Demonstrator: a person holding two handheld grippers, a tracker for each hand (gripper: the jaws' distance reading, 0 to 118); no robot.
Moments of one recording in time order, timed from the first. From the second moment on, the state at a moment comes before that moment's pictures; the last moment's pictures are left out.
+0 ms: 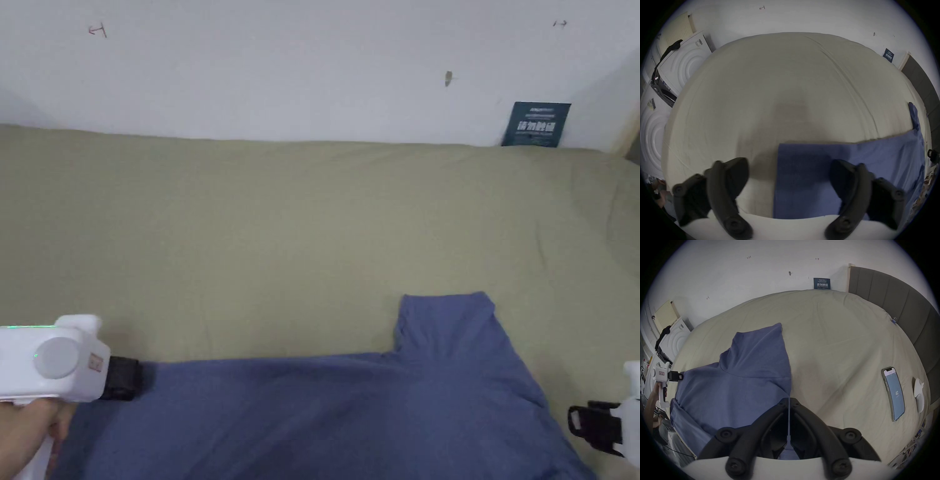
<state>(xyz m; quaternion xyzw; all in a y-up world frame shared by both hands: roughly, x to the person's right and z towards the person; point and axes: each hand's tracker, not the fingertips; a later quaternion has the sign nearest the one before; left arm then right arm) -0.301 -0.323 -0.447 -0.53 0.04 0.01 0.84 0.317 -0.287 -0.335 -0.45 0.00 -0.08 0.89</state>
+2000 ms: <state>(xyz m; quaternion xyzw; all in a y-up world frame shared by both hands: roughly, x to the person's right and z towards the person) -0.352 -0.308 -0.168 -0.47 -0.06 0.03 0.88 0.303 -0.303 -0.138 -0.45 0.09 -0.03 0.89</state>
